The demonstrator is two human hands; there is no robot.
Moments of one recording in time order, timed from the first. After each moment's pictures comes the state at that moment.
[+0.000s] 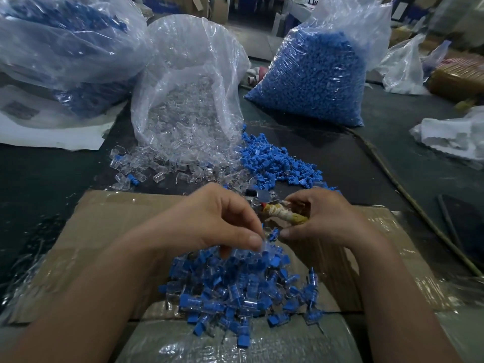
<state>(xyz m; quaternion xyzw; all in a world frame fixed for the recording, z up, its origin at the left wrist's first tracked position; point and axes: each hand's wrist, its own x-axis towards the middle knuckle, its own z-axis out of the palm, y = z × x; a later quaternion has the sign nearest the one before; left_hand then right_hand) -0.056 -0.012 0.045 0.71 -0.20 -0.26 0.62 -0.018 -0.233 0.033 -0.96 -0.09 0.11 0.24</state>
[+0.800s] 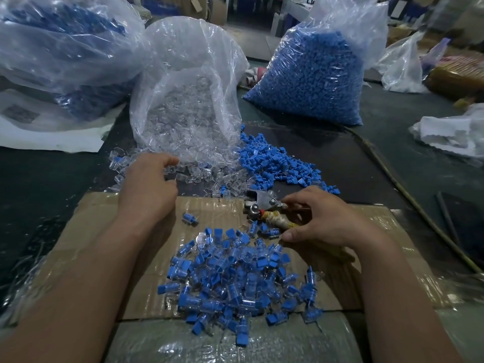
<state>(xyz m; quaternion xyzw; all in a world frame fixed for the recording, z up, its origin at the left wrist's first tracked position) -0.015 0.025 0.010 0.93 0.11 0.14 0.33 -0.015 -0.242 0.029 -0.96 -0.11 0.16 0.19</state>
